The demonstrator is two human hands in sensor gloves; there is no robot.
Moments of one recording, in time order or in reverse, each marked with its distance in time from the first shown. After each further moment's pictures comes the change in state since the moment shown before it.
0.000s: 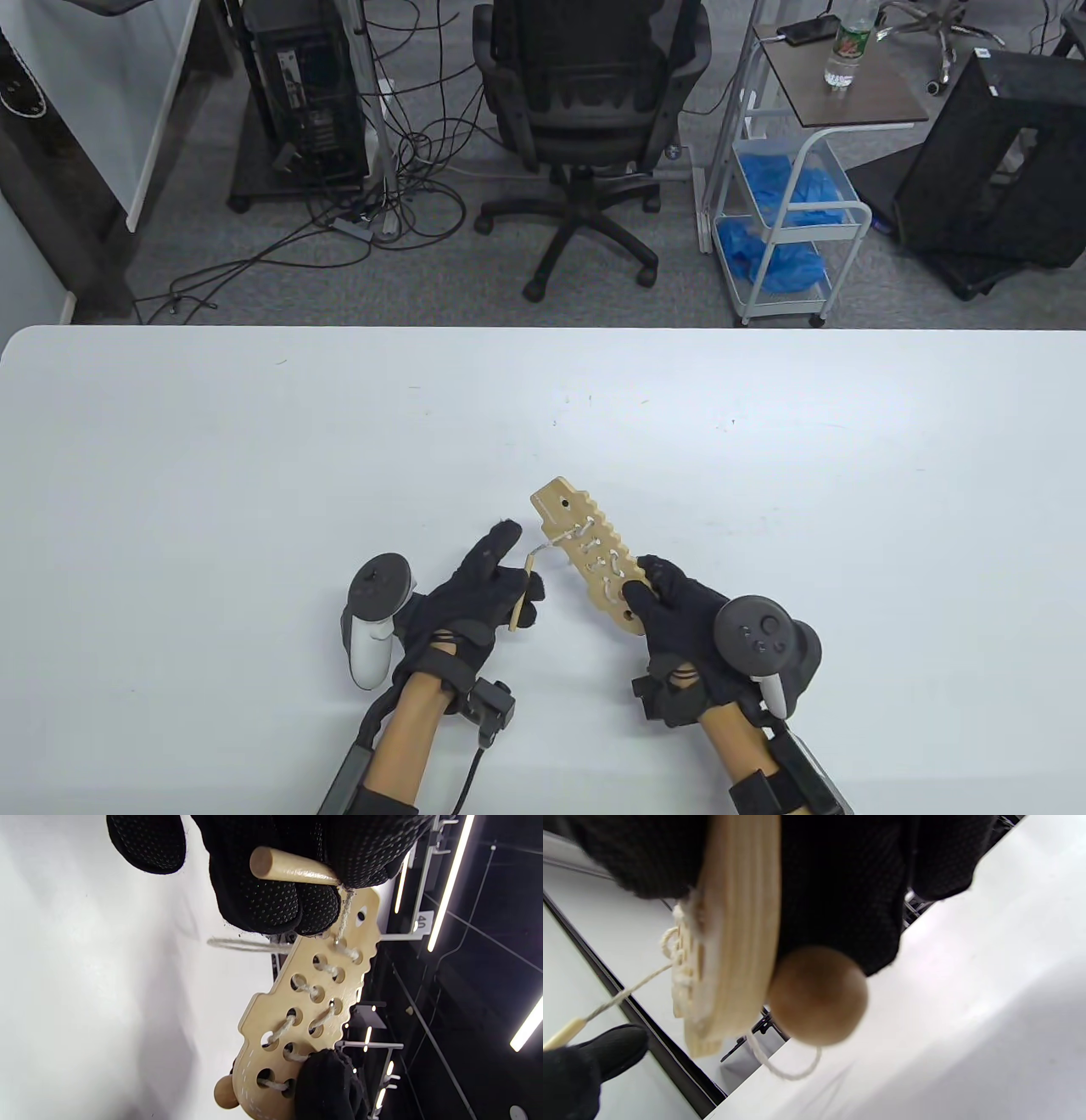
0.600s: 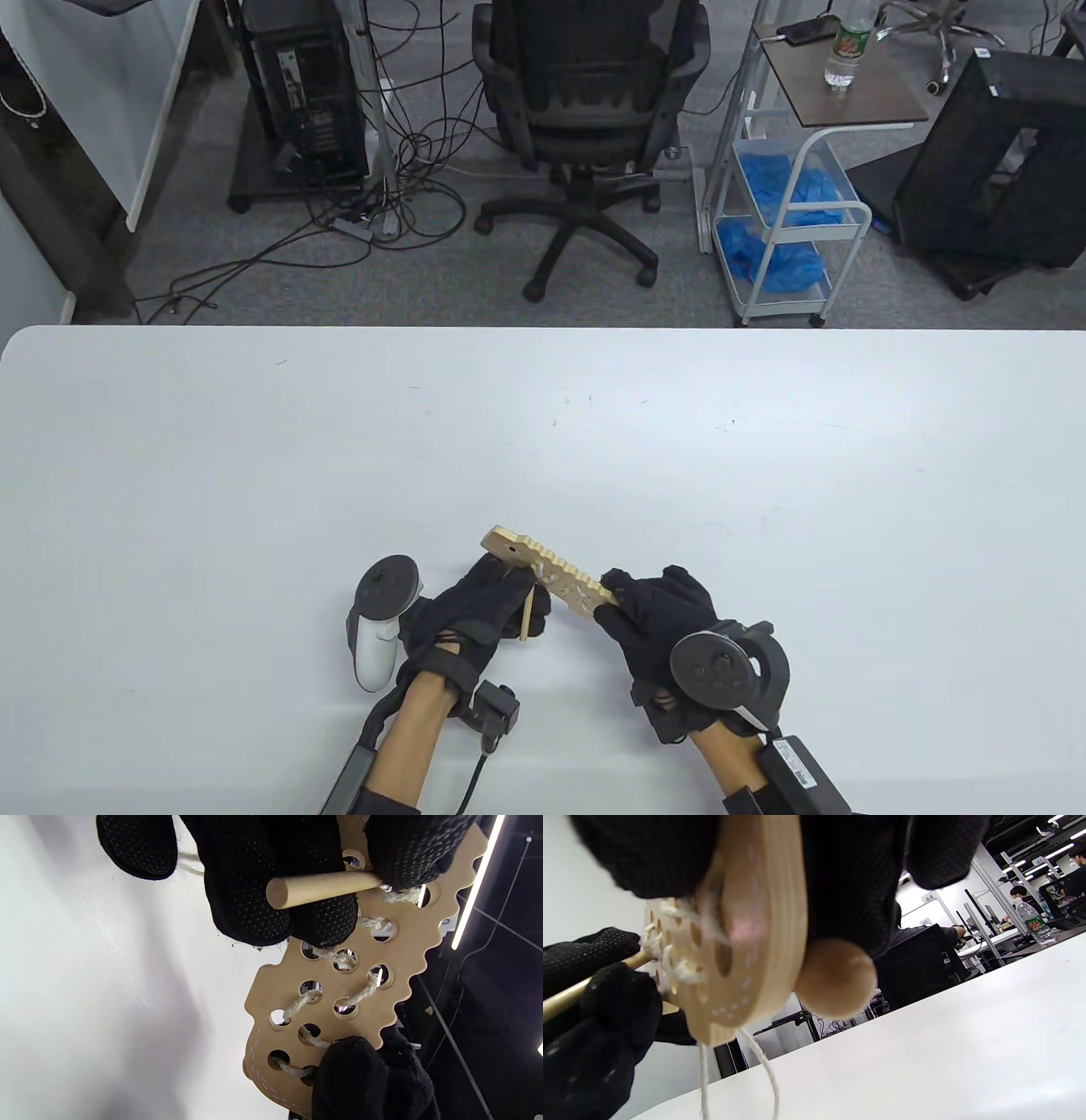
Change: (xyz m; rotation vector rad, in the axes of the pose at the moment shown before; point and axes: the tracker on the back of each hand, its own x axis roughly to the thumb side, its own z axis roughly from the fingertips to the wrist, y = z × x) left_hand -0.005 -0.007 0.000 -0.032 0.074 0.012; right_hand 0.039 0.010 0.015 -0.002 -0.351 0.232
